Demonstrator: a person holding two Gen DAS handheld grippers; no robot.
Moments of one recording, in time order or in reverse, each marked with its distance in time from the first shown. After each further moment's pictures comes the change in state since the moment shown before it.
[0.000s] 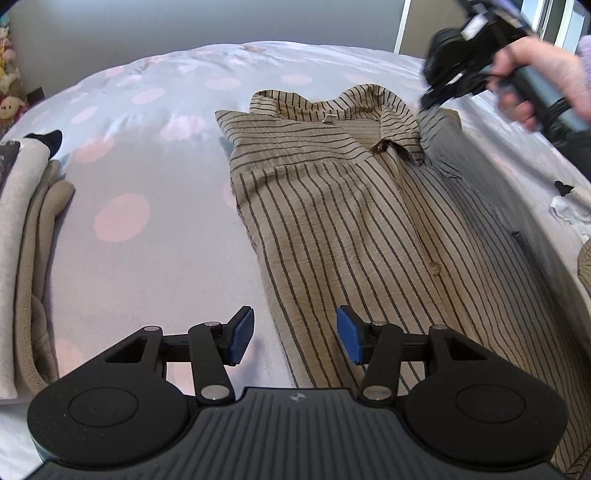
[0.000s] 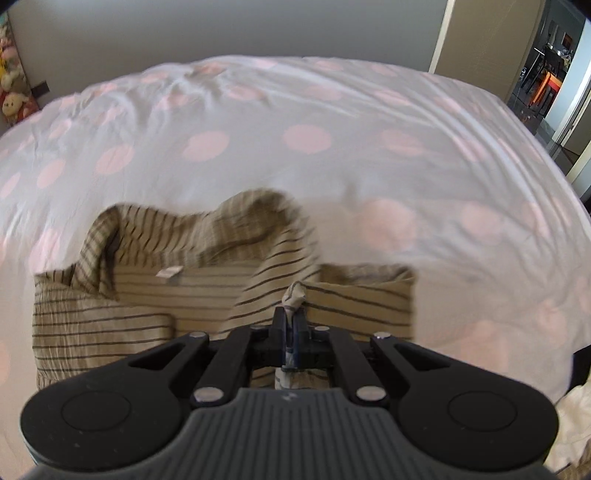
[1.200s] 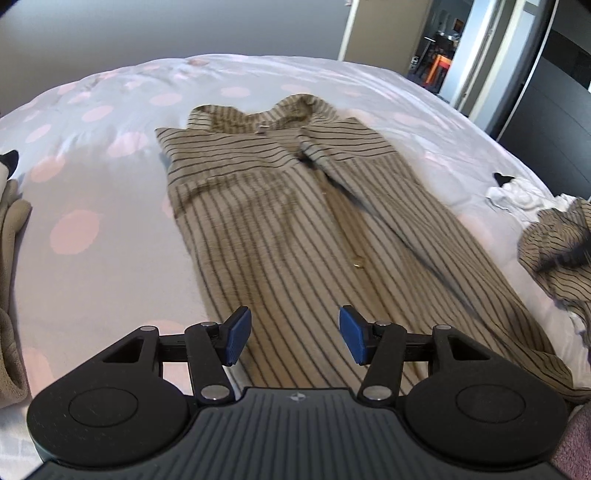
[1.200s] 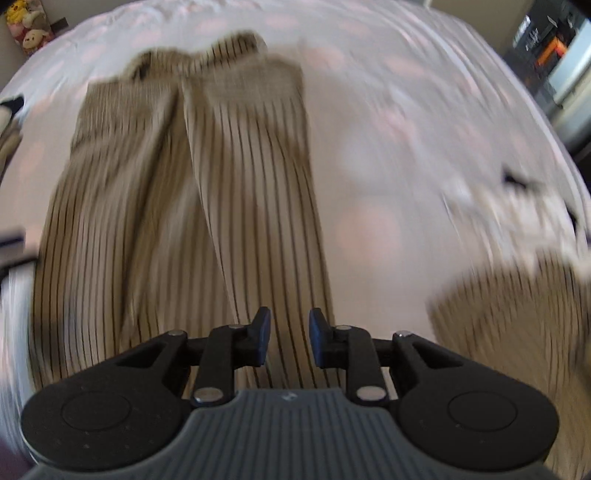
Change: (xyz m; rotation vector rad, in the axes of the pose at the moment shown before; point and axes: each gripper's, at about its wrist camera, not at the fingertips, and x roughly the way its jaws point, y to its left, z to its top) left arm -0.027 -0.026 -0.010 0.088 -0.031 -0.163; right arm -0.178 -0.100 -0.269 -0.022 0.225 0.019
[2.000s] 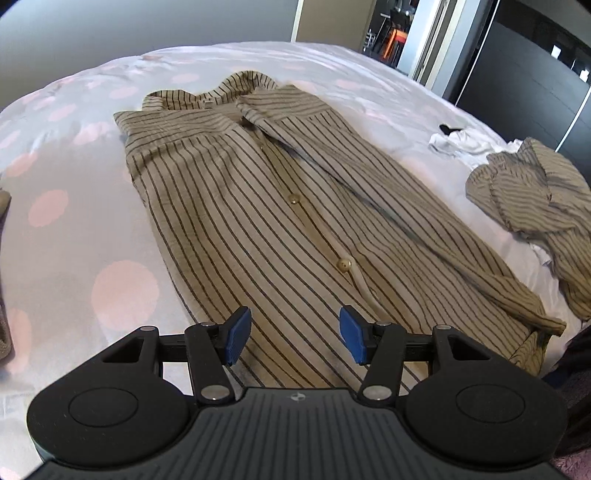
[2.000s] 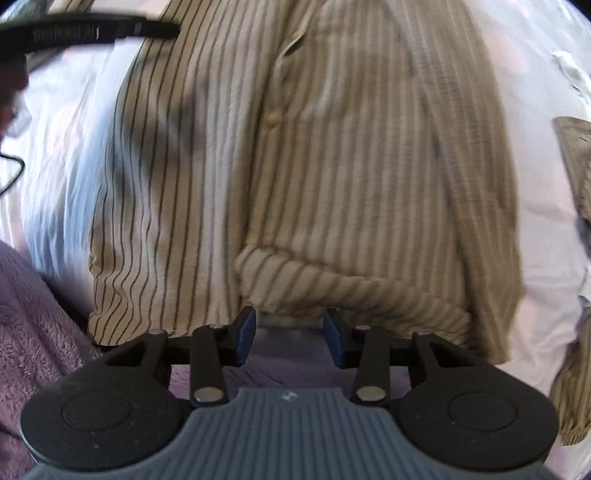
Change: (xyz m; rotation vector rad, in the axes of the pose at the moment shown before) left arm -0.029 -0.032 -0.051 0.104 0.036 -0.083; right arm 0.019 0.115 -0.146 -0.186 0.301 0.124
